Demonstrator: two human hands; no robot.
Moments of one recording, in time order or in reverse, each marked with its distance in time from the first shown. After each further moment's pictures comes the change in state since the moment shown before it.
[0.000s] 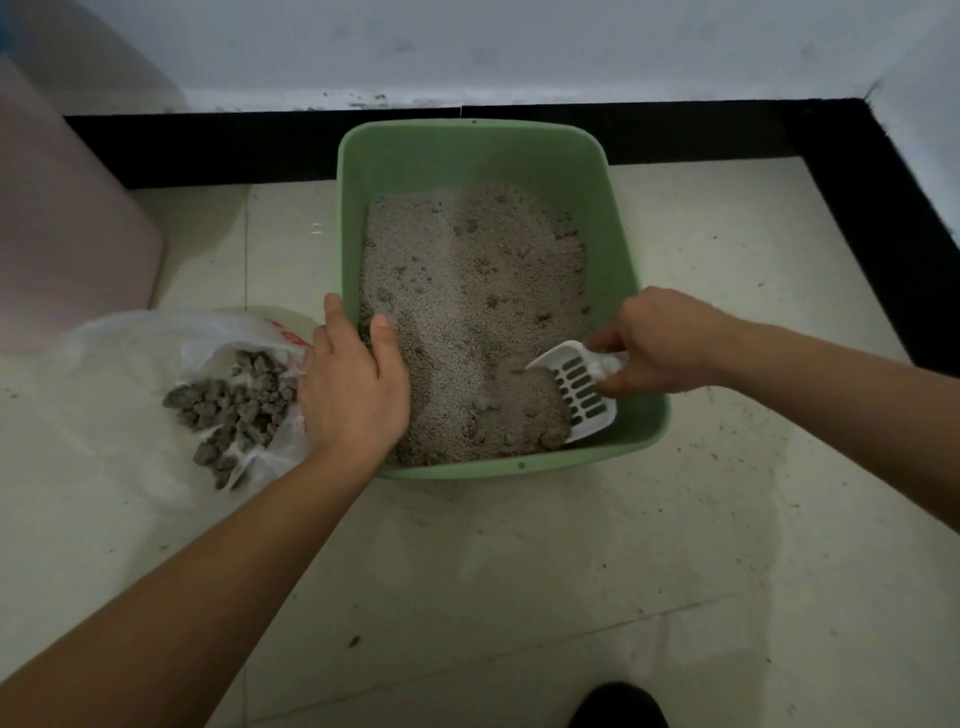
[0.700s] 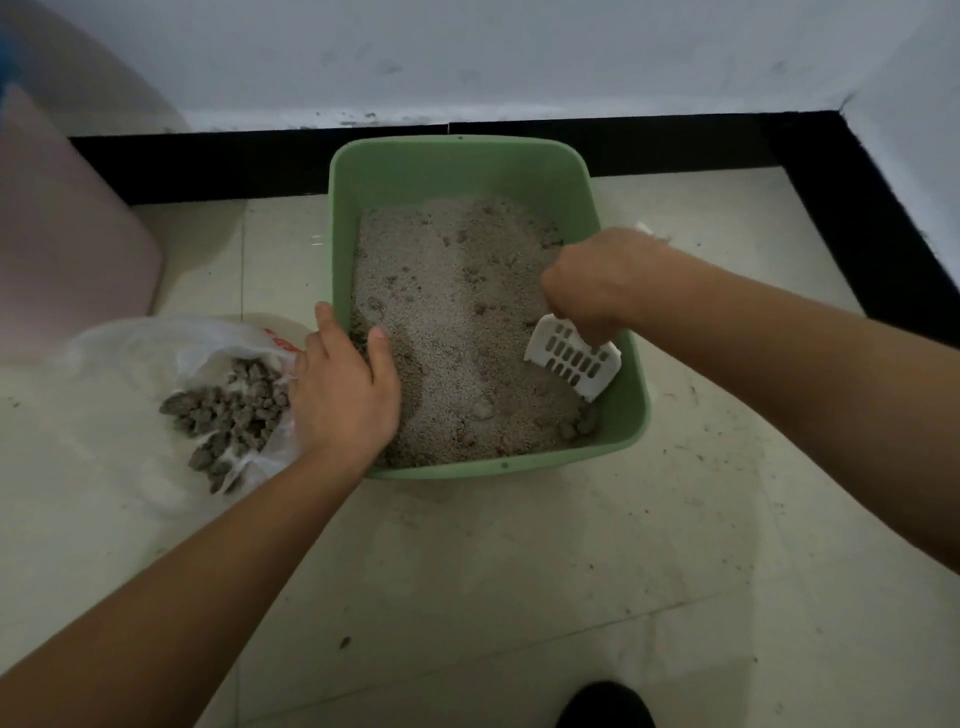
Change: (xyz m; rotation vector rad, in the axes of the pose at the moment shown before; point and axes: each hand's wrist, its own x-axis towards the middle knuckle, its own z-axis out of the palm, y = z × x) left_hand -0.003 0.005 -0.004 0.090 -0.040 -0.003; right_hand 0.023 -0.045 -0.059 -0.563 -0.151 0.118
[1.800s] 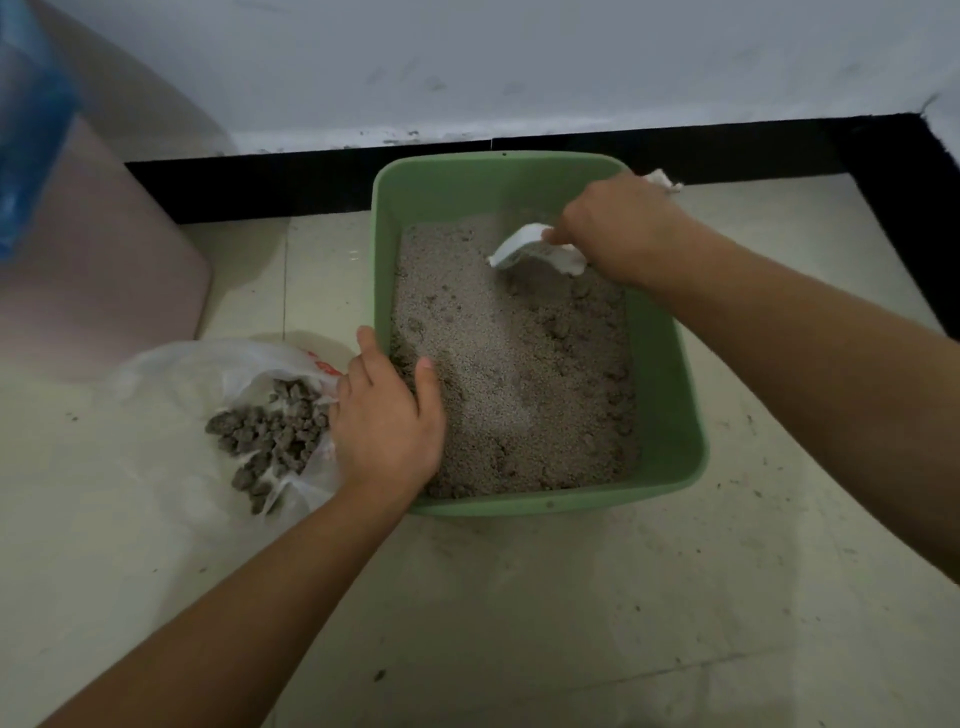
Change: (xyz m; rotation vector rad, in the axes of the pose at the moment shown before) left_hand 0.003 -0.002 0.003 0.047 0.004 0.010; right_hand 0.052 0.024 -0.029 0.110 0.355 0.068
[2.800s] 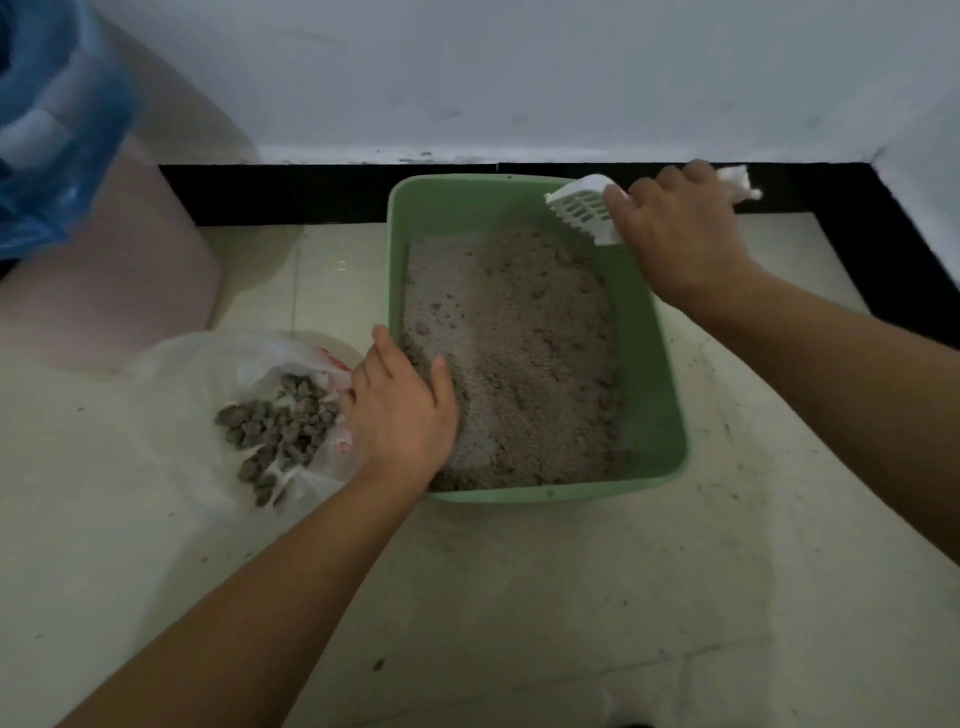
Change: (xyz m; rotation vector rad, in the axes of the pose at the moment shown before) left_hand 0.000 0.000 0.001 0.034 -0.006 -0.006; right_hand -0.031 0.025 0.018 -0.392 0.244 0.252
